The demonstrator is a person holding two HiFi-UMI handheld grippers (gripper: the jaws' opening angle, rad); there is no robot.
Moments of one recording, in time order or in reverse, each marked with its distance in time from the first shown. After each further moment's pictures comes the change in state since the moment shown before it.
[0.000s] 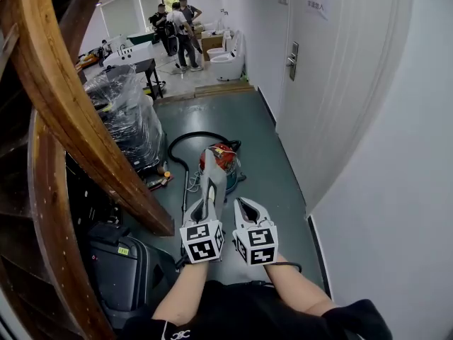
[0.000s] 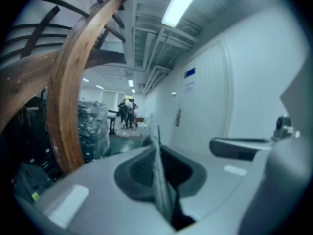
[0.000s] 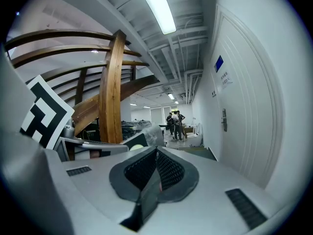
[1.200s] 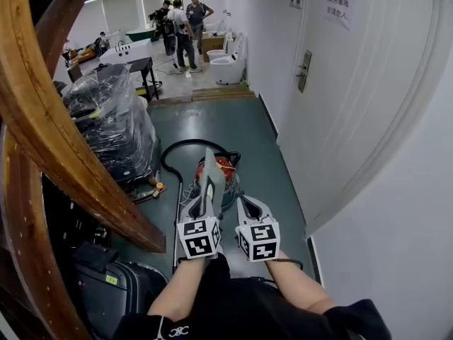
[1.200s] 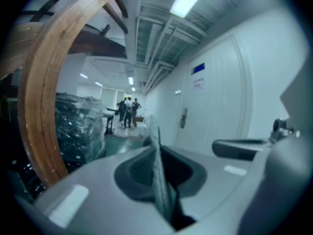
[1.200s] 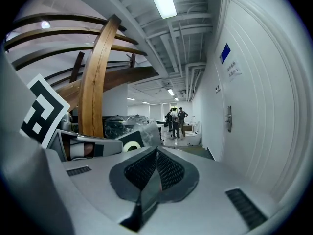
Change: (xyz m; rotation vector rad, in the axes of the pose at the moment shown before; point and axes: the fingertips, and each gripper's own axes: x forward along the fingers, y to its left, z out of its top) left arm 0.172 0.053 0.020 -0.028 -0.008 -0.023; right arm 0.166 -0.076 -0.005 -0.045 0.035 -0.018
